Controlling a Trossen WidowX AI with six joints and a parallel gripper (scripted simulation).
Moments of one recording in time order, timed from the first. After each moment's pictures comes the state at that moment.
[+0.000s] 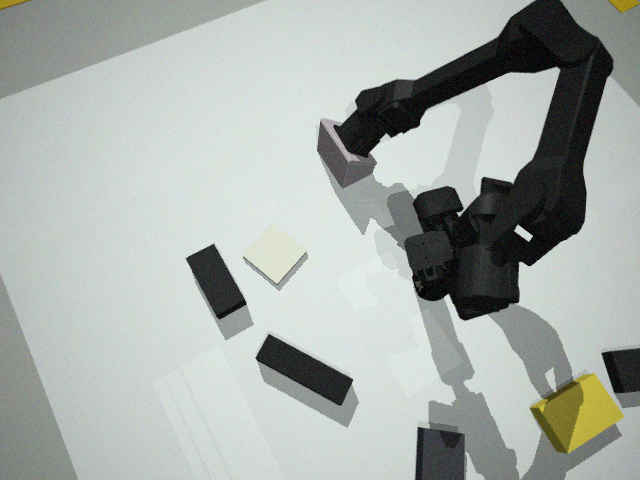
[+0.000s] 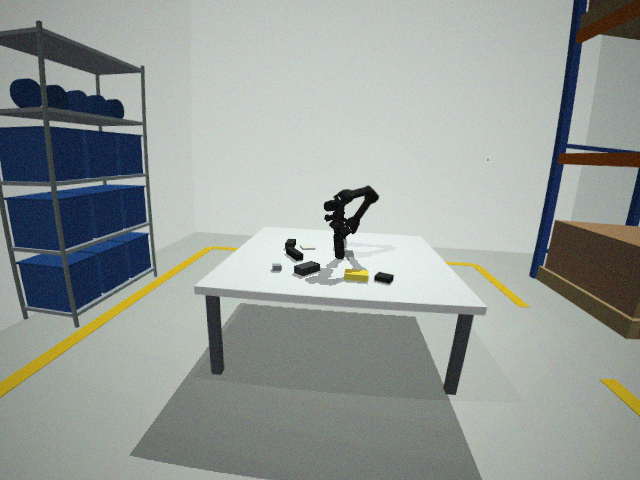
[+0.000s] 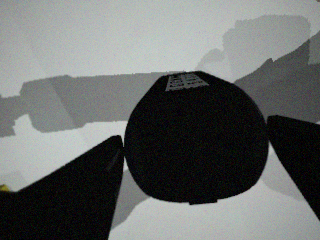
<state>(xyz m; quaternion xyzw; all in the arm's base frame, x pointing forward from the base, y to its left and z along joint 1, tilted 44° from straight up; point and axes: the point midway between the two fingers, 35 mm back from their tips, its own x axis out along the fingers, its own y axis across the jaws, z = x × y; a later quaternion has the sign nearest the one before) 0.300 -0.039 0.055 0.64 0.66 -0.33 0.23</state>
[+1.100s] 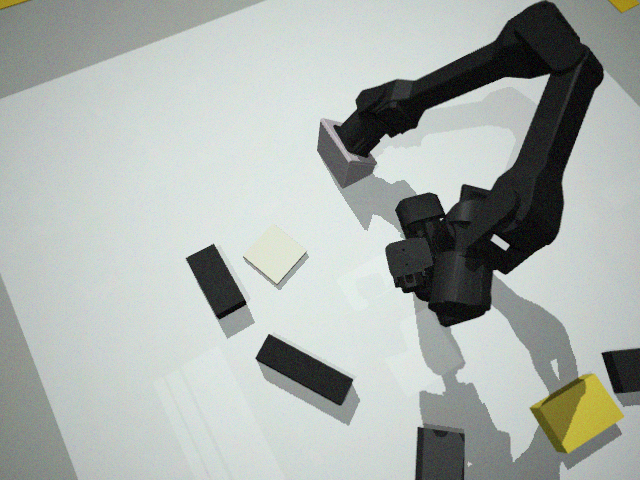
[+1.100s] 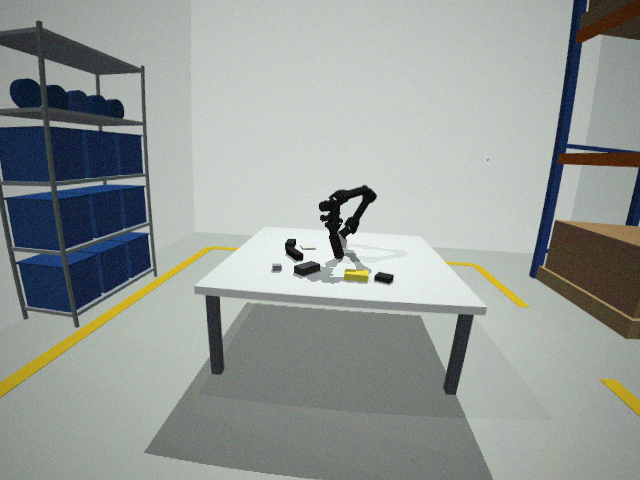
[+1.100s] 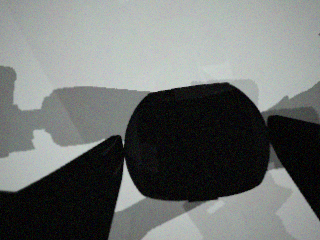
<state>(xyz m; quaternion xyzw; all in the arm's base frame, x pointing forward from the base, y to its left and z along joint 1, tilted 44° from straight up) 0.297 -0.056 0.033 0.64 0.66 -0.33 0.24</state>
